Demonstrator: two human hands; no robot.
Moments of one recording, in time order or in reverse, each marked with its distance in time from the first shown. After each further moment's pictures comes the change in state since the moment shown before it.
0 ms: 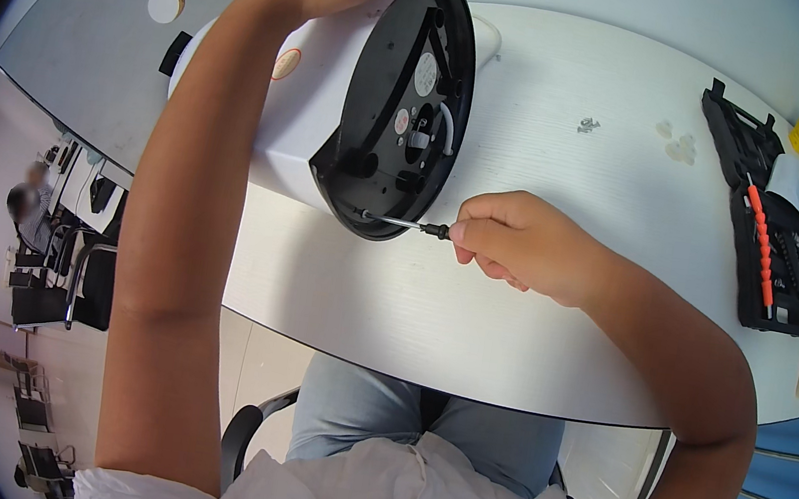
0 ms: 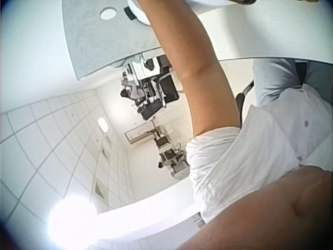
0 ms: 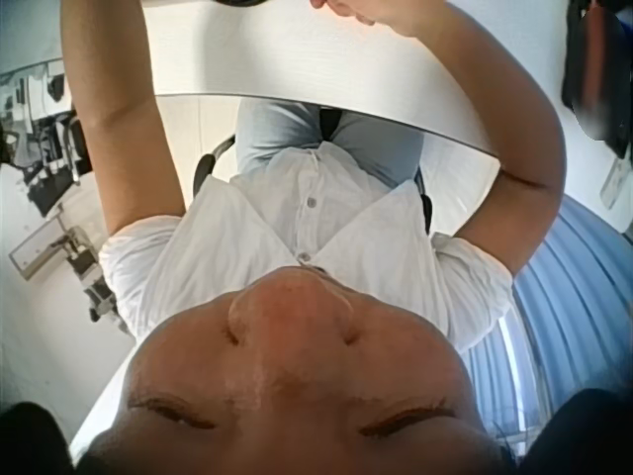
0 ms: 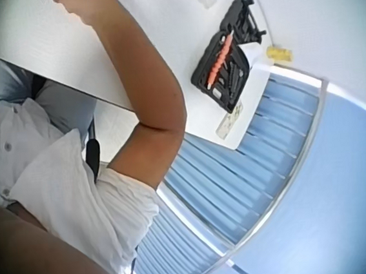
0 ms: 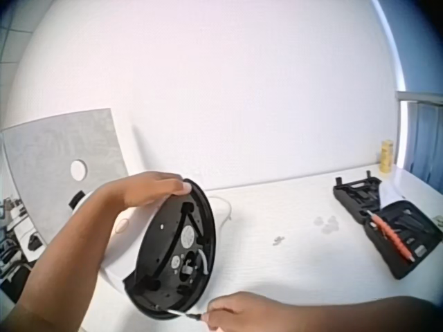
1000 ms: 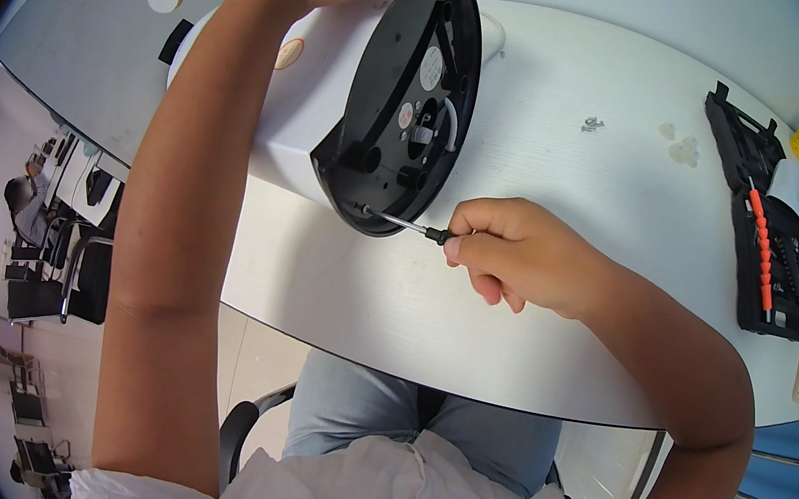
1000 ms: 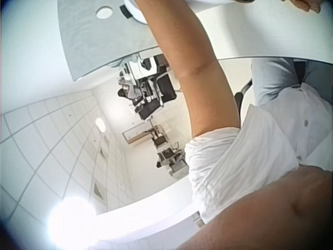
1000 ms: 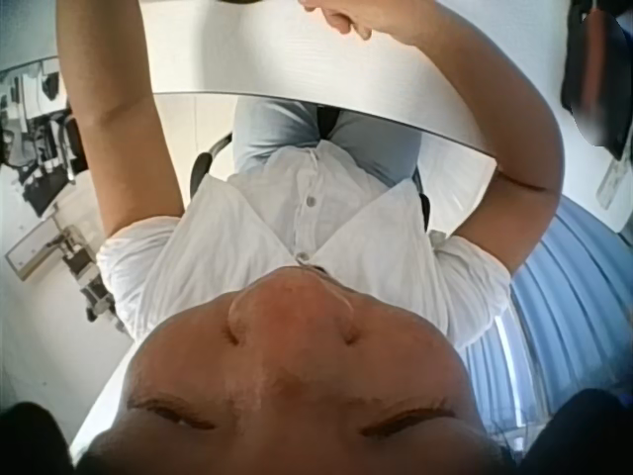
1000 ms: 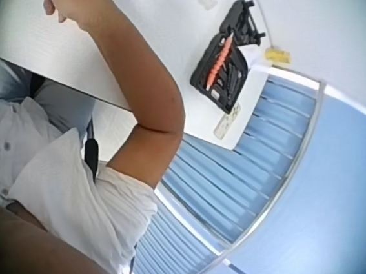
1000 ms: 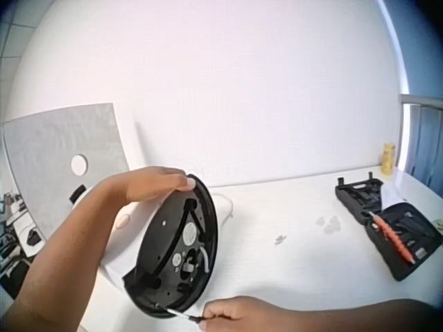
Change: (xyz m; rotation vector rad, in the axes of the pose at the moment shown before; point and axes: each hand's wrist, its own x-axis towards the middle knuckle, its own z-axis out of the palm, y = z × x) left_hand 0.004 -0.007 -0.001 0.015 -0.011 0.036; right_hand -0.009 -0.016 0.011 -0.033 -0.006 0.063
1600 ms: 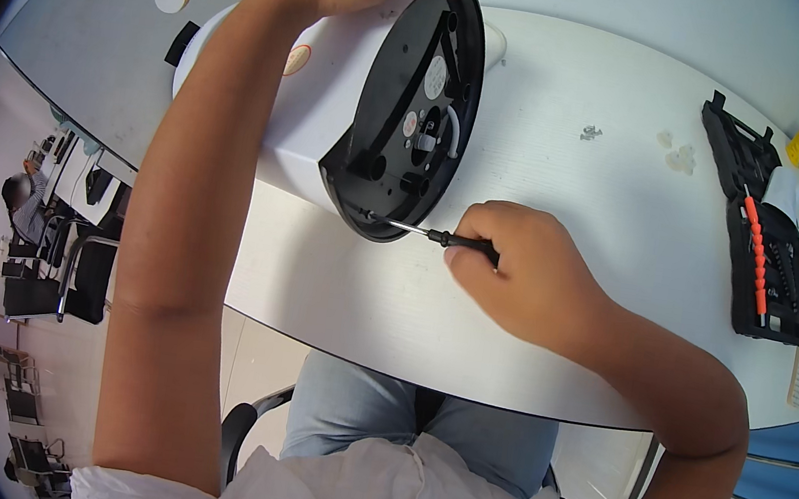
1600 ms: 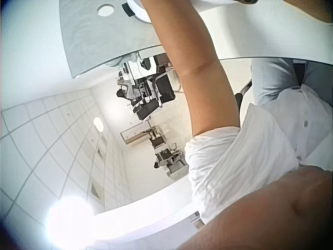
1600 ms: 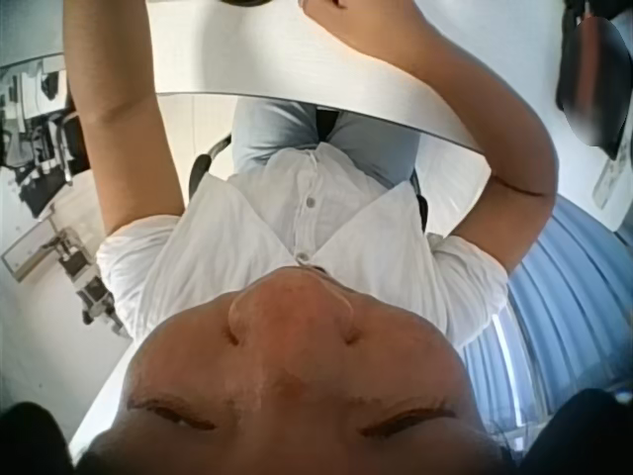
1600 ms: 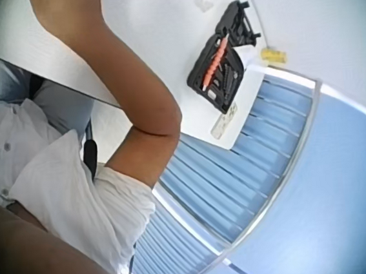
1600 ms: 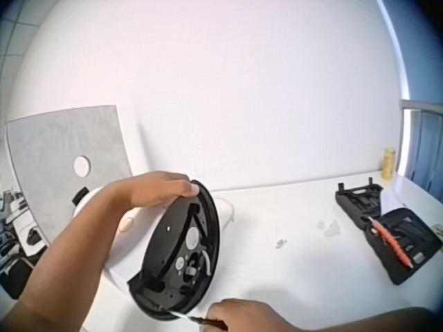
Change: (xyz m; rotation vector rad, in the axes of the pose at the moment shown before) left_hand 0.001 0.001 0.000 -0.034 -0.008 -0.042; right_hand -0.001 0.014 0.021 -0.517 0.465 -0.502
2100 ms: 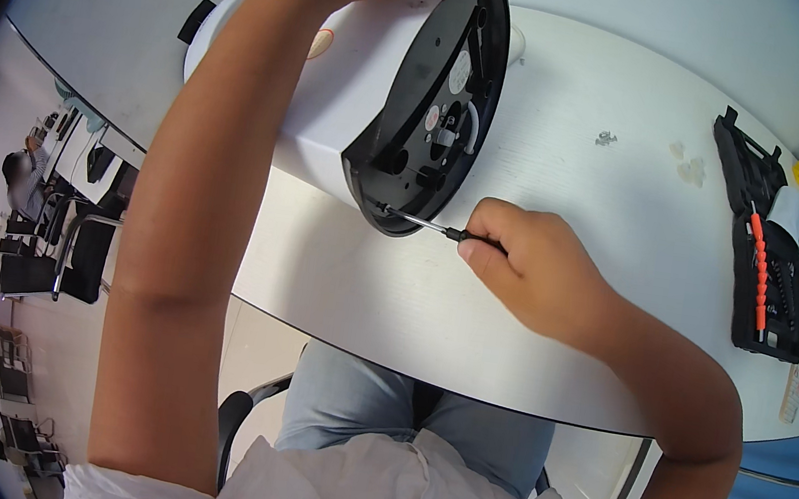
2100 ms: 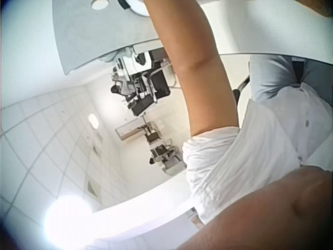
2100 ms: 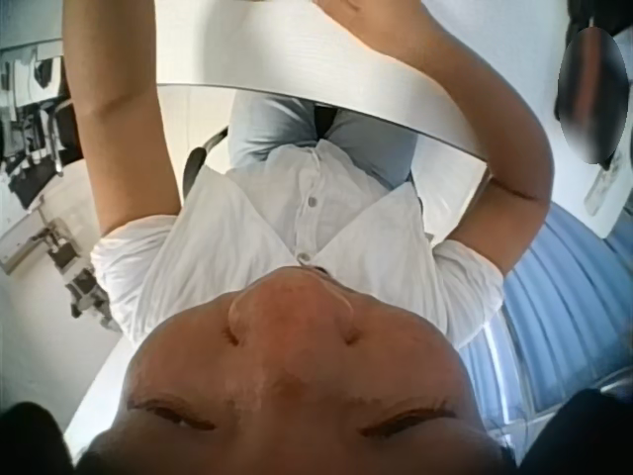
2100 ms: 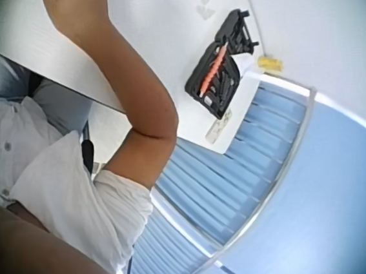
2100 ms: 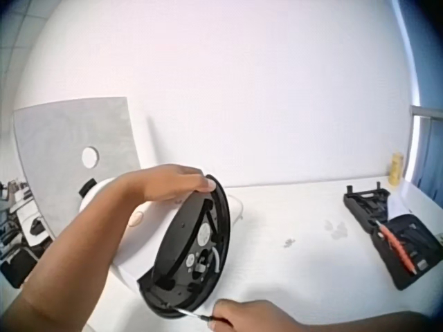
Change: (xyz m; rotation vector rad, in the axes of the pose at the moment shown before) left_hand -0.011 0.013 -0.003 0.048 -0.042 0.028; right_hand 0.005 0.010 0.000 0.035 -0.156 0.014
